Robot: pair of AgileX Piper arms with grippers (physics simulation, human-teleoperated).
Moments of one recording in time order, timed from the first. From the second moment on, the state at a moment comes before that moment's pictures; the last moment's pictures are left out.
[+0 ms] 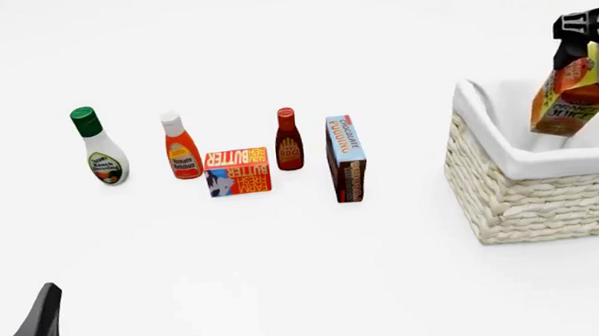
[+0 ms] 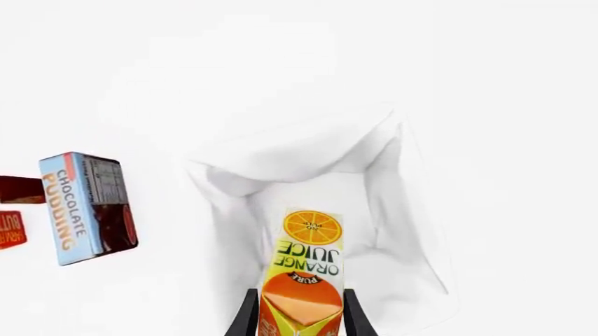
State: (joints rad) left arm 0.00 0.01 -0.01 0.00 0.00; right arm -0.22 1.65 -1.84 1.22 0.03
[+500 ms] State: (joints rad) left arm 0.00 0.01 -0.01 0.00 0.00; right arm -0.23 1.70 -1.85 1.22 0.04
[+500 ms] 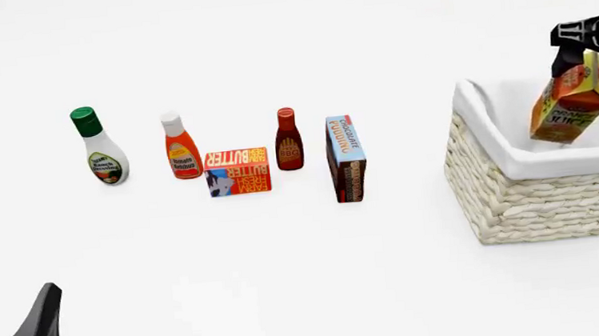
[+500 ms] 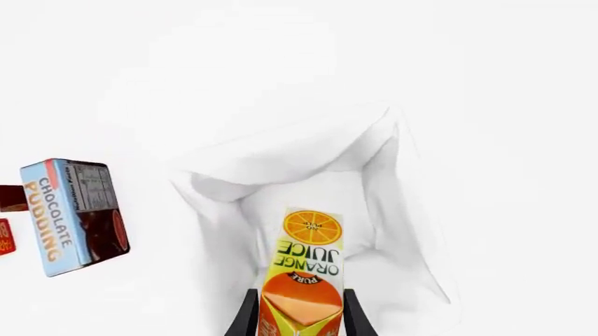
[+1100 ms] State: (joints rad) left arm 0.00 0.01 -0.01 0.00 0.00; right arm -0.24 1.76 -1.85 1.22 0.08
